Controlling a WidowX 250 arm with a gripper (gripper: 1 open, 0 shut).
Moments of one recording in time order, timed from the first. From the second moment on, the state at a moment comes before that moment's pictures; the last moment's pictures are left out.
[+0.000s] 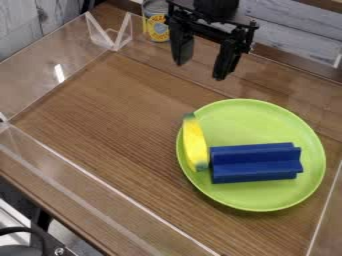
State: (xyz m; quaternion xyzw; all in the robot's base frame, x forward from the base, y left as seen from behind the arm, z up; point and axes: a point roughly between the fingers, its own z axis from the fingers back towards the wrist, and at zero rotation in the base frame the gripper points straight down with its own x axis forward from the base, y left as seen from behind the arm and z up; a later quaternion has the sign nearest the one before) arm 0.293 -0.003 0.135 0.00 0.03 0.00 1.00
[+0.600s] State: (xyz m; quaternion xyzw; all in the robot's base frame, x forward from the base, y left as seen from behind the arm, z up) arm 0.259 -0.013 0.099 -0.03 0.03 0.12 0.99
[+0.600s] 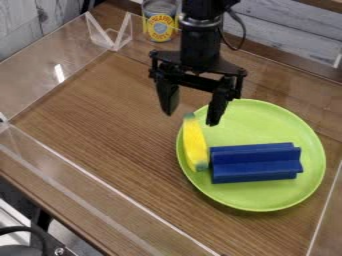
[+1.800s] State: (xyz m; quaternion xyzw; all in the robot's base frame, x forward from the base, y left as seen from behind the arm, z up) arm 0.267 -0.017 0.073 -0.02 0.02 0.17 0.99
